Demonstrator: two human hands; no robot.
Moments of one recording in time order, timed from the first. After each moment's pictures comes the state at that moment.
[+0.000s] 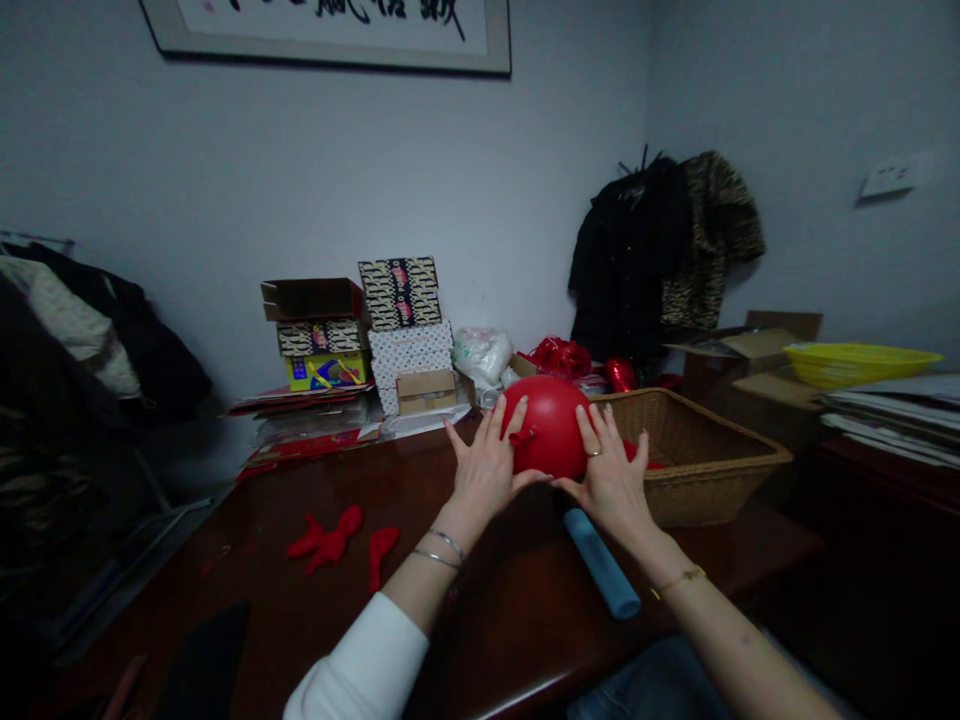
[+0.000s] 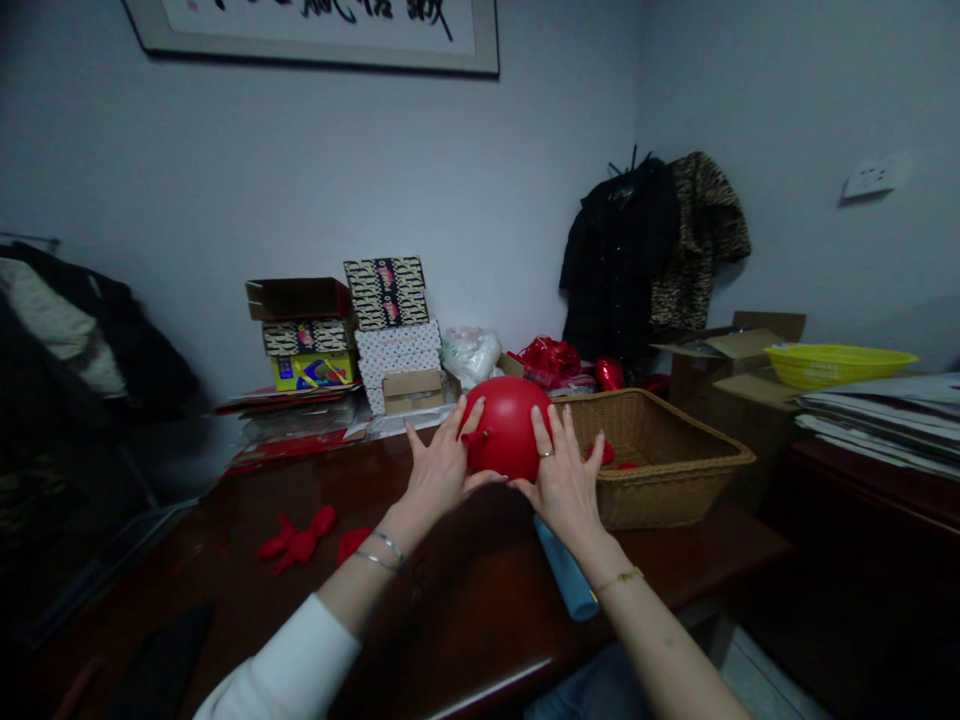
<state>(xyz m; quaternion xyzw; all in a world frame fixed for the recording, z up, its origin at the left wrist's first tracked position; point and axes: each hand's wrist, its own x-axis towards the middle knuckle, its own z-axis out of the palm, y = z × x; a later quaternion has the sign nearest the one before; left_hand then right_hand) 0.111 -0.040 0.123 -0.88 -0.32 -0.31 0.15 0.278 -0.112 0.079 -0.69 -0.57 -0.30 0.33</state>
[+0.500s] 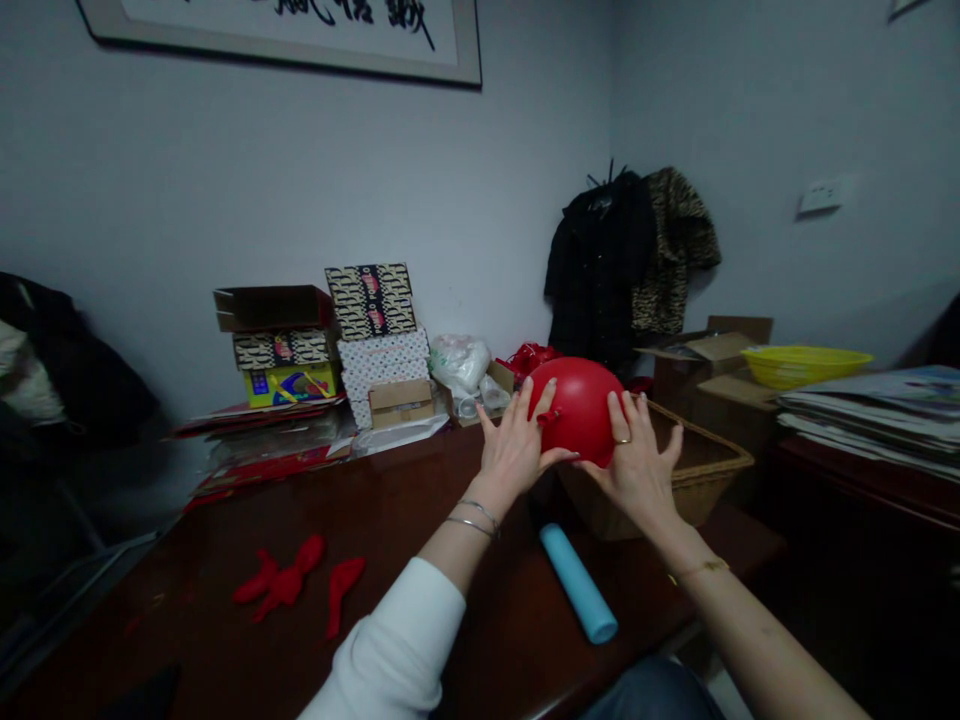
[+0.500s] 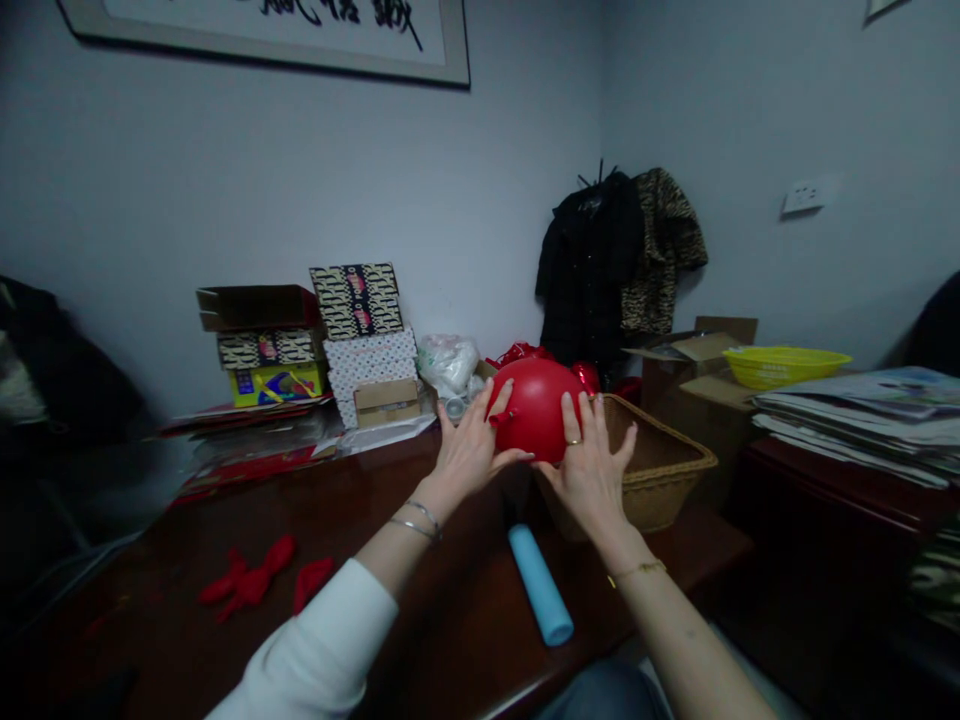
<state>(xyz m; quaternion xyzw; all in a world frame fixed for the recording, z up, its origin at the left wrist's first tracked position) 0.203 -0.027 0.143 -0.90 -0.26 -0.32 0.17 0.353 -0.118 0.095 -0.72 -0.49 -0.37 0.32</state>
